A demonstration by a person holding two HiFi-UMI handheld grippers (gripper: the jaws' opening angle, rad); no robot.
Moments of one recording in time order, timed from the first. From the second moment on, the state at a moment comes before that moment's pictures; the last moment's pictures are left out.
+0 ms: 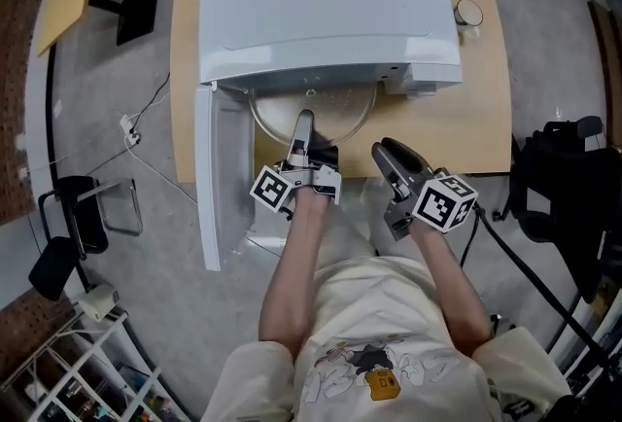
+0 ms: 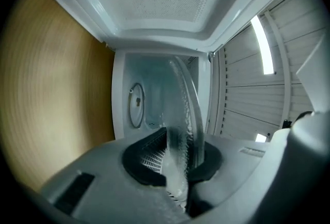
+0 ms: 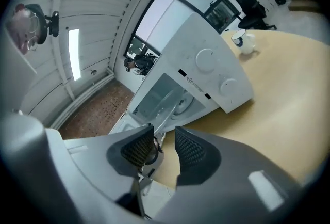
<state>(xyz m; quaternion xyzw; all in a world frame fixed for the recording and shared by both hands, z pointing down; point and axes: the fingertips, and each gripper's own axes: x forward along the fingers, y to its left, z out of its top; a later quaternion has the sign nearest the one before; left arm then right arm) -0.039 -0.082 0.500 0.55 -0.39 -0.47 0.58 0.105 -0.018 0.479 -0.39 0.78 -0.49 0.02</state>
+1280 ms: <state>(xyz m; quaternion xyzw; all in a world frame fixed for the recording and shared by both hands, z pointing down) -0.049 -0.150 0.539 0.57 -0.36 -0.45 0.59 0.021 -0.139 0.543 -0.32 0.66 -0.63 0.25</state>
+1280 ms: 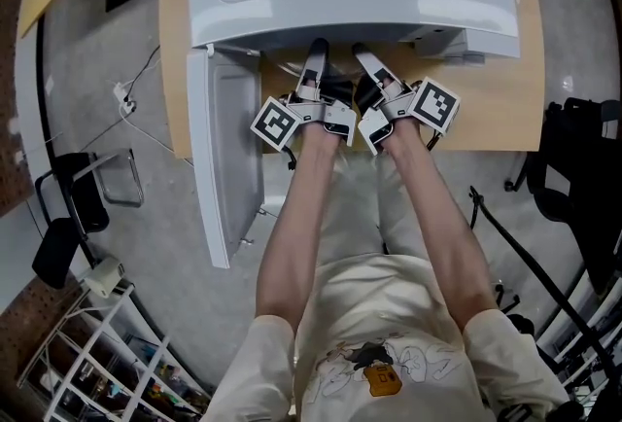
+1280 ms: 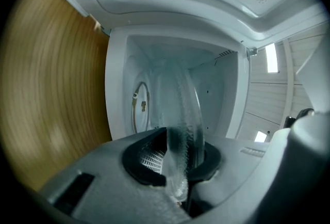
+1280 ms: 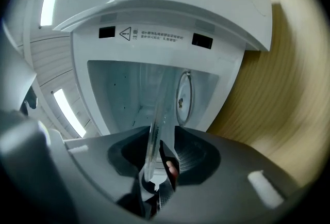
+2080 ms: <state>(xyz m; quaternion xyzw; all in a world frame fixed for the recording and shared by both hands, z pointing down) -0.052 -0.147 0.550 0.59 -0.33 -0.43 0.60 0.017 -0.155 0.550 -0.30 0.63 -0.65 0.31</state>
